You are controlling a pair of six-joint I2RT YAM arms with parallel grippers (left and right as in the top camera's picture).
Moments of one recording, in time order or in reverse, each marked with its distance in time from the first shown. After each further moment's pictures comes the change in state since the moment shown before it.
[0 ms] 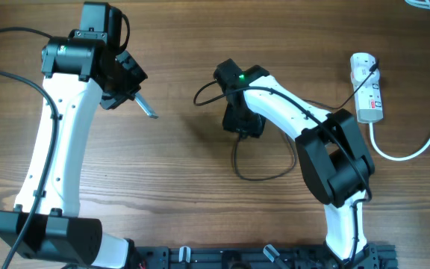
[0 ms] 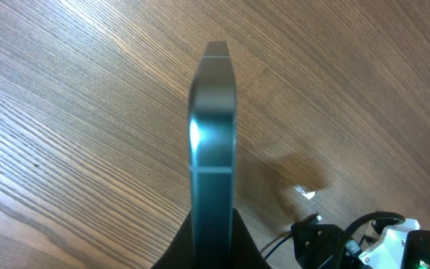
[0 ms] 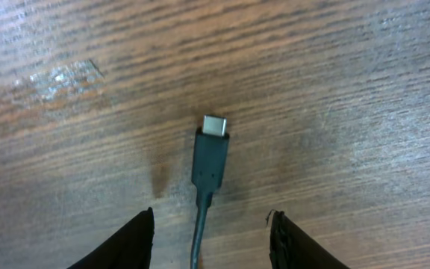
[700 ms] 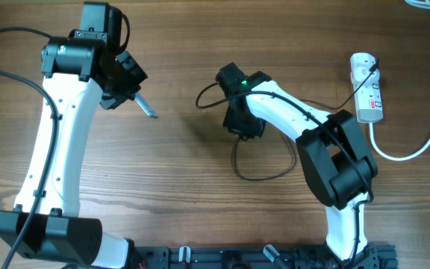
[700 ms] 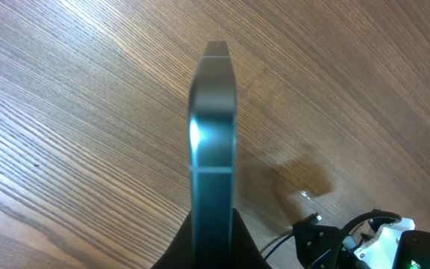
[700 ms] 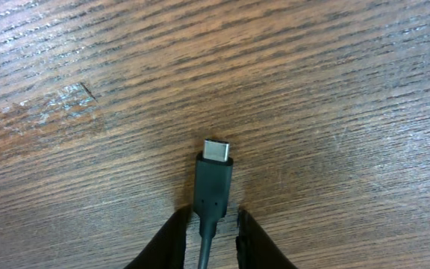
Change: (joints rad) left arm 0.000 0.000 0.000 0.000 0.000 0.000; right arm -0.002 -0.017 -0.080 0.112 -0.006 0.027
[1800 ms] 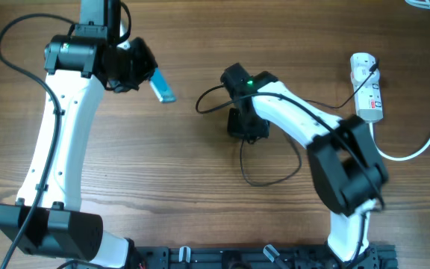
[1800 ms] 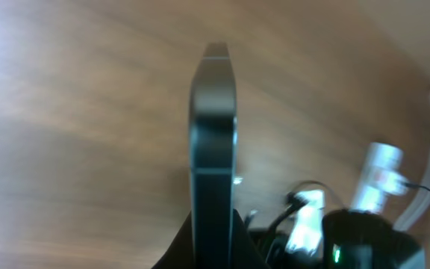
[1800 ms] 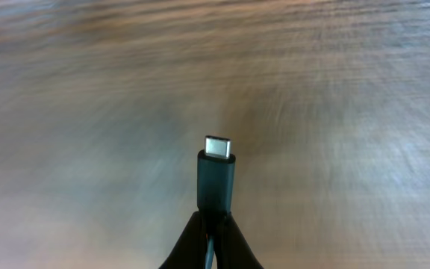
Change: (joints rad) left arm 0.001 0.021 -0.003 0.228 0.283 0.174; right arm -0.011 -0.118 -0.038 -0.071 -0.084 -0.214
